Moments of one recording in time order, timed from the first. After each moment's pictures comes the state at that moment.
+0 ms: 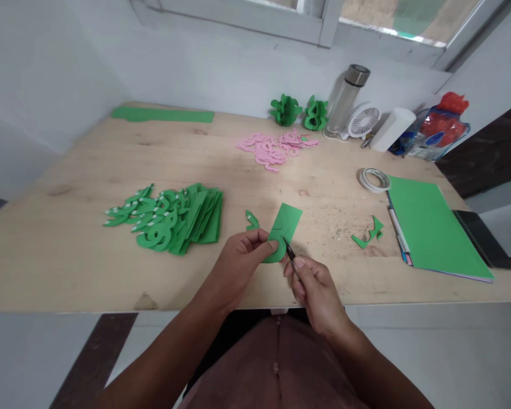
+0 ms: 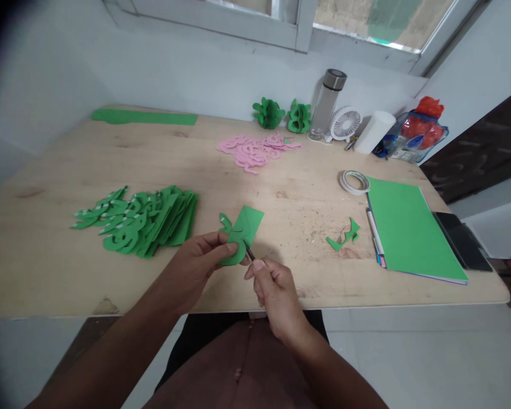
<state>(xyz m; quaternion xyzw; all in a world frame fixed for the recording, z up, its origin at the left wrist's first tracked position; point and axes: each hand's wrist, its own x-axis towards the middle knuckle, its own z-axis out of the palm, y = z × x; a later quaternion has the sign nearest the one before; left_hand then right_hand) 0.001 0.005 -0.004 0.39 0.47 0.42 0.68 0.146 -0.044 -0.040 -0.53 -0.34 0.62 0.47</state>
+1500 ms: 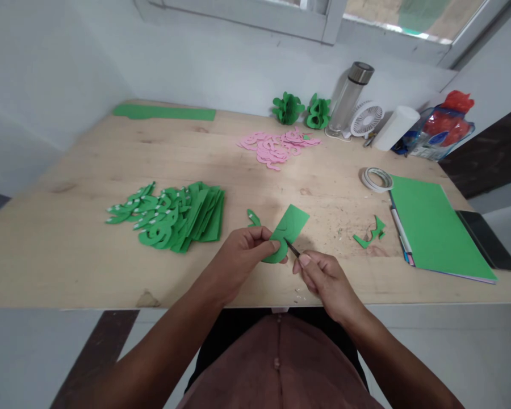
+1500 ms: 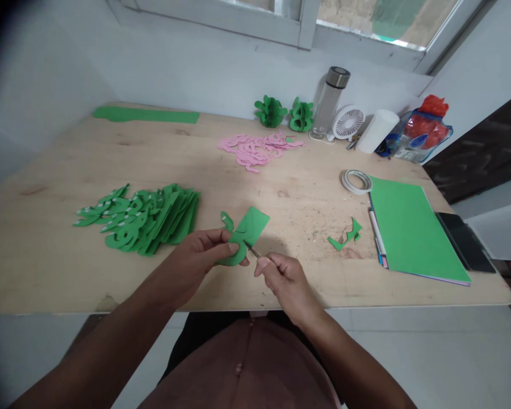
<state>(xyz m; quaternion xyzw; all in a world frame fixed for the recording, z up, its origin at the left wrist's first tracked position) -0.005 0.013 0.001 0.42 0.47 0.37 0.68 0.176 -0.031 -0.032 -0.52 -0.47 0.60 0.38</state>
